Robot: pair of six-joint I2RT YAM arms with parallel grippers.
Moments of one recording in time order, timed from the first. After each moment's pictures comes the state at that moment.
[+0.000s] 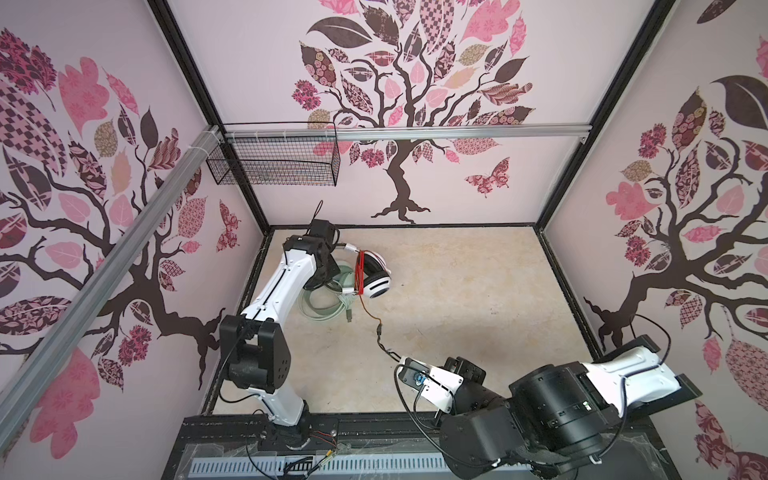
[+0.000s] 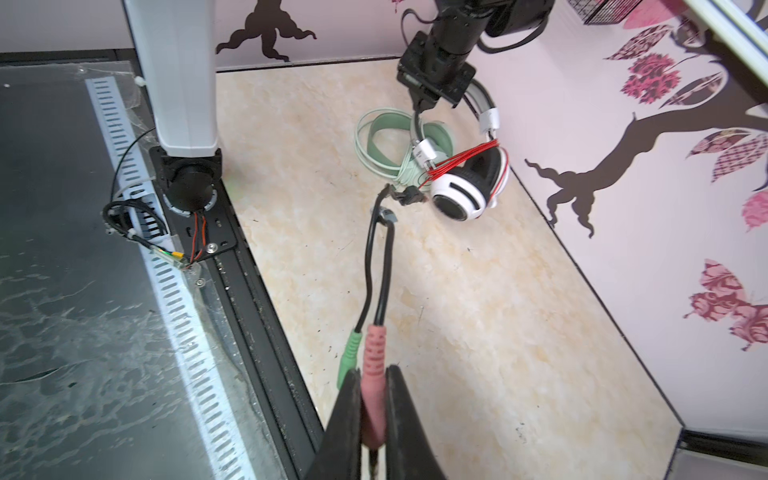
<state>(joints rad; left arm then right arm) -0.20 1.63 1.48 -1.09 -0.19 -0.69 1.87 1.44 1.87 -1.40 0.83 0.40</state>
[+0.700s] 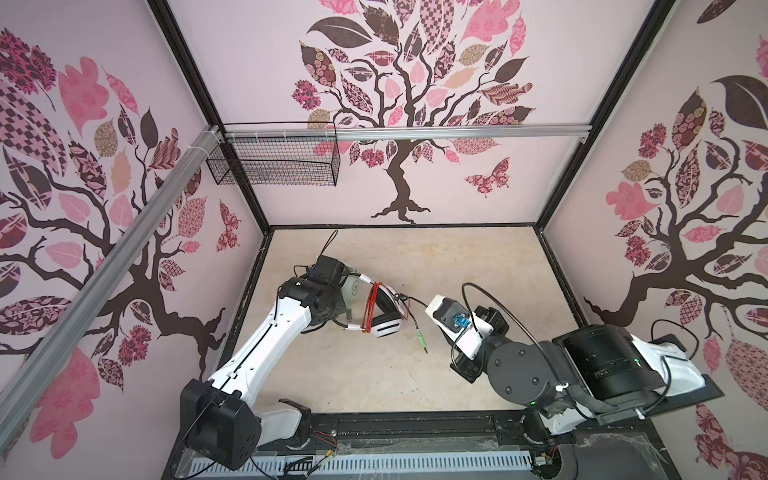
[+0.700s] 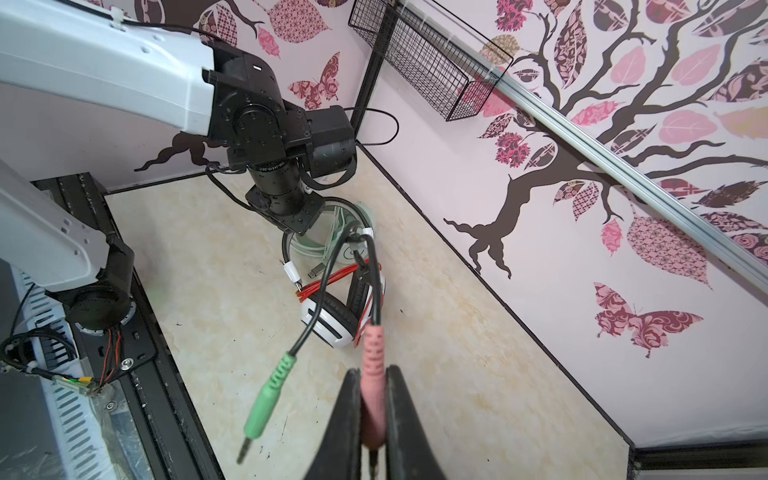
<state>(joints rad) -0.37 1.28 1.14 -1.03 -0.18 -0.69 1.72 1.33 1.92 -1.20 0.94 0.14</state>
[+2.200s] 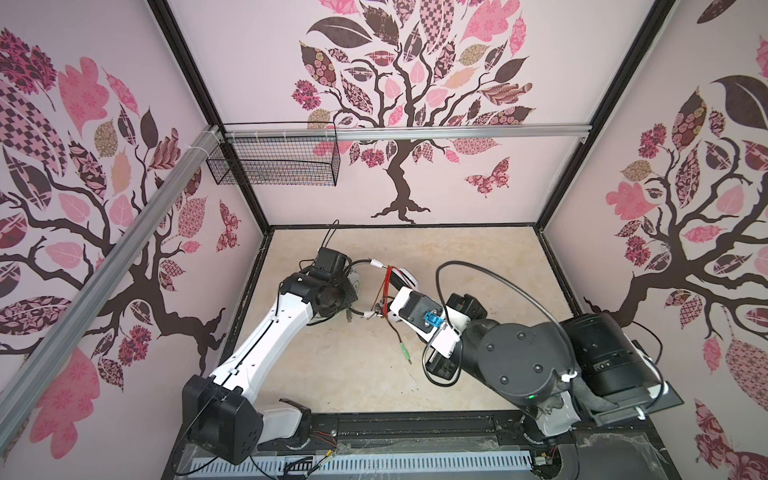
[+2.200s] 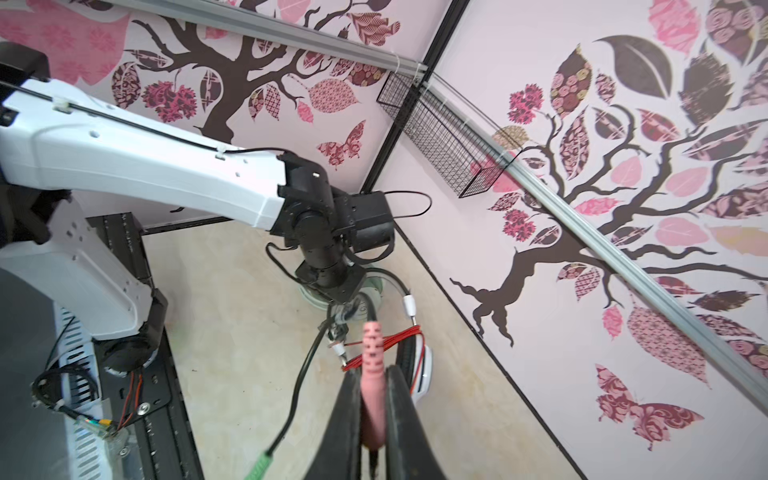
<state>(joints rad) -0.38 1.30 1.17 -0.93 0.00 -0.76 1.75 1.62 2.45 -1.24 0.93 -0.09</state>
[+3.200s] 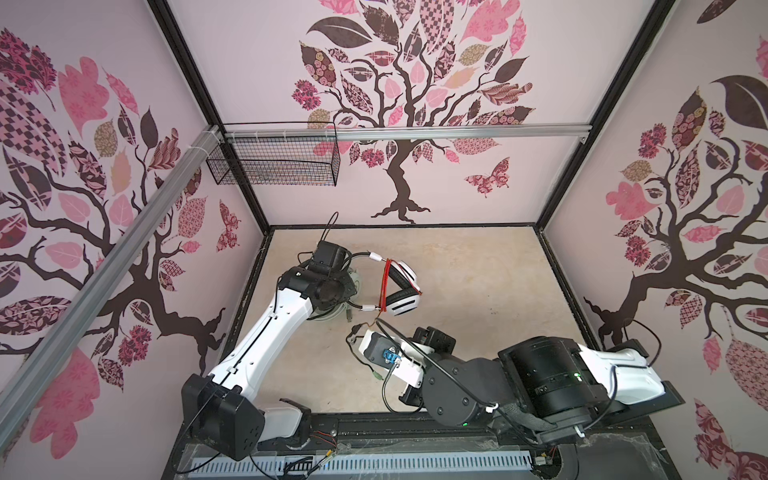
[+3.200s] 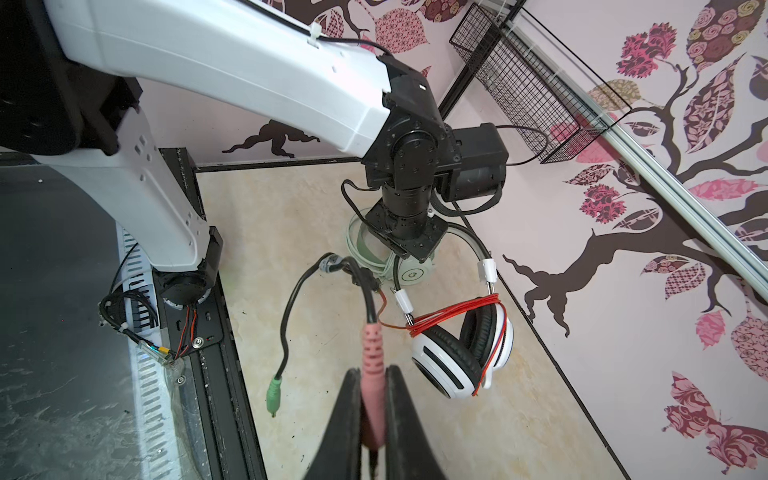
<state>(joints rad) -0.38 1.33 1.27 -0.96 -0.05 -0.74 1.75 1.58 2.15 -1.18 0.77 0.03</state>
